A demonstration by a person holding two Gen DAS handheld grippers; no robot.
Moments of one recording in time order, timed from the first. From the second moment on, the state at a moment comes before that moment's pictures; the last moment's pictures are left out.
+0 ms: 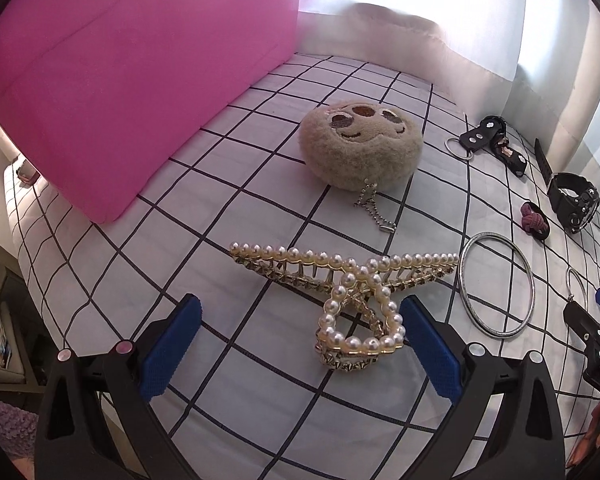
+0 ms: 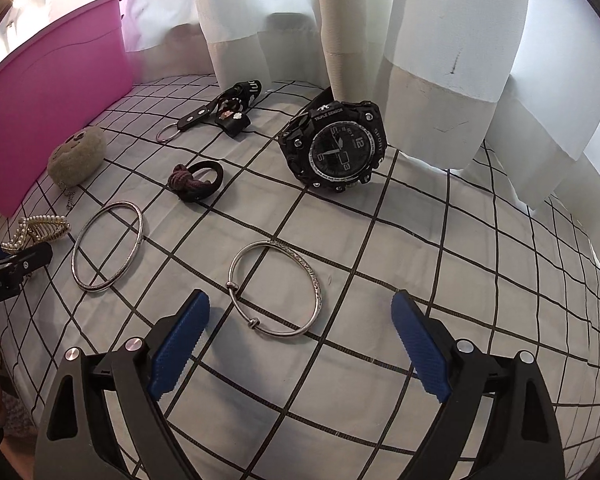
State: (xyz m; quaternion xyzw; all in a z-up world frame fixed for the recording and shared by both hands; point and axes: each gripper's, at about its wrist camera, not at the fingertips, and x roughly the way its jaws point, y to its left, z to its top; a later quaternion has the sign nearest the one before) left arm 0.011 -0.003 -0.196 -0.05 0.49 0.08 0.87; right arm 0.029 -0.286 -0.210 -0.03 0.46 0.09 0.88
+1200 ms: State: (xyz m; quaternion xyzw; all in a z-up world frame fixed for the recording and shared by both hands) left arm -0.007 -0.015 -0.196 -0.03 0.43 0.06 0.90; right arm 0.018 -0.272 -0.204 -0.05 0.44 0.13 0.89
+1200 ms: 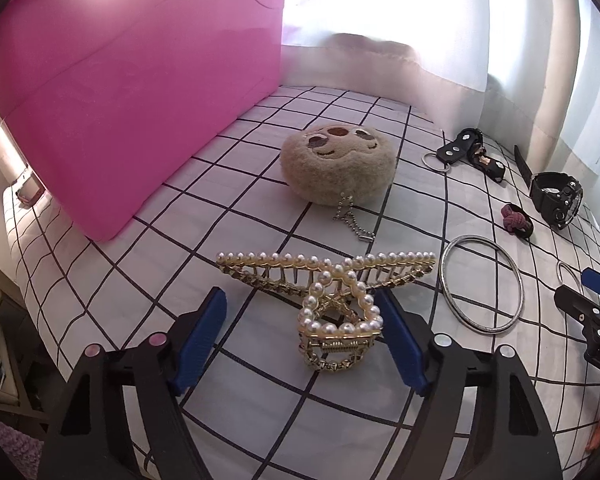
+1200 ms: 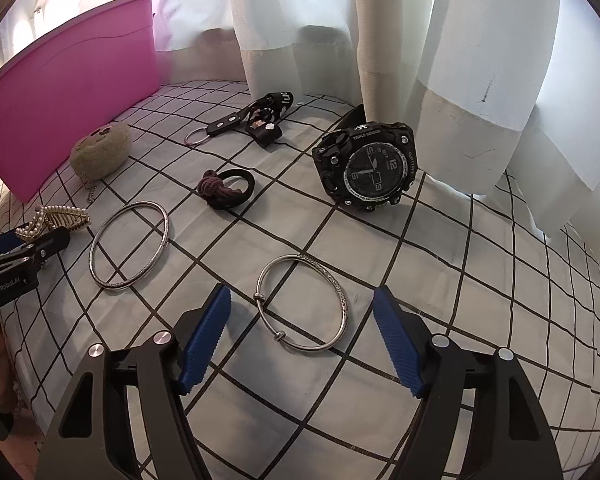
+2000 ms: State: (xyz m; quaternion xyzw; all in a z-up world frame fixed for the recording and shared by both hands) left arm -0.017 -0.022 -0.171 -0.05 0.42 0.04 0.90; right arm 0.003 -0.278 -0.196 -0.01 0.44 0.16 0.89
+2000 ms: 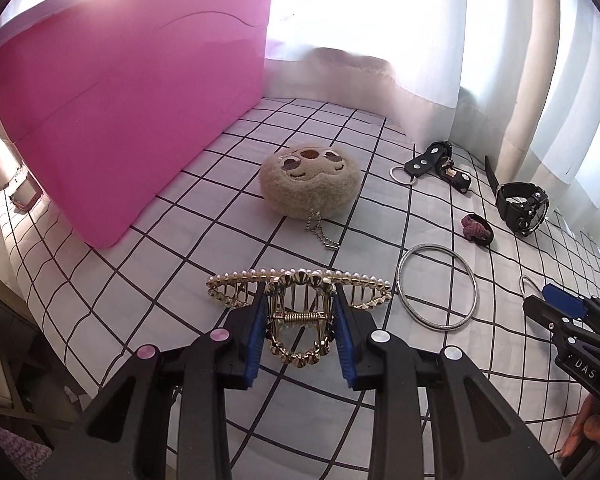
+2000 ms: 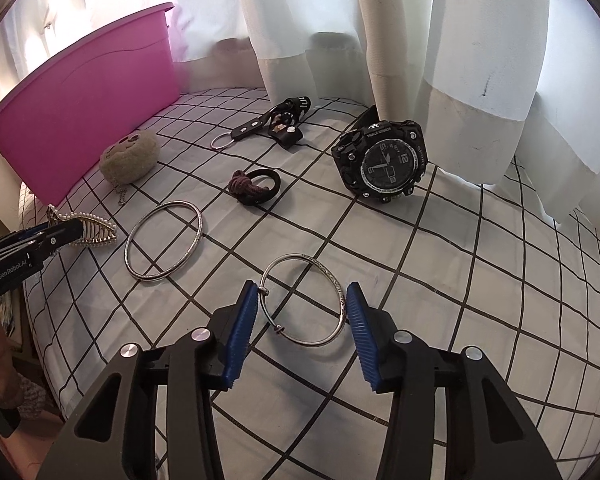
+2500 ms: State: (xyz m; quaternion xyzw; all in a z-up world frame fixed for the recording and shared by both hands) left arm -0.022 -0.027 -0.137 -0.06 0.40 0.03 0.91; right arm 0.005 -0.282 -0.177 -0.01 0.43 0.17 0.89
